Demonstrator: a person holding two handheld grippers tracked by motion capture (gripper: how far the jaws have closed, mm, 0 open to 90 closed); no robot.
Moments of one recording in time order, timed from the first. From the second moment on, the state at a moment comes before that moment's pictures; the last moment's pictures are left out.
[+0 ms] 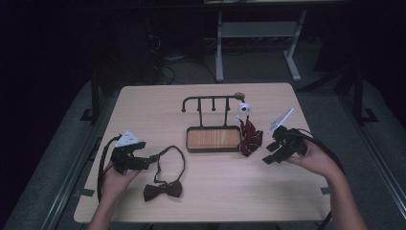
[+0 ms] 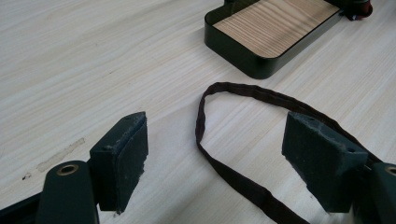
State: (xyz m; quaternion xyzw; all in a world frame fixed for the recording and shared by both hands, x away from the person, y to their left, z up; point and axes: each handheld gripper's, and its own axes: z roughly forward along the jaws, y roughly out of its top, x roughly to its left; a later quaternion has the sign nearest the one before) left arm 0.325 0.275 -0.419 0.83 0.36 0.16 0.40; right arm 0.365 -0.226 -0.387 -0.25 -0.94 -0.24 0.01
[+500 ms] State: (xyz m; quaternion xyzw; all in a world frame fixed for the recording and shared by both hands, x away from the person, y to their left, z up) left arm 0.325 0.274 -0.419 0.83 0.36 0.16 0.40; right arm 0.352 -0.227 -0.396 -0.25 -0.94 -0.24 0.01
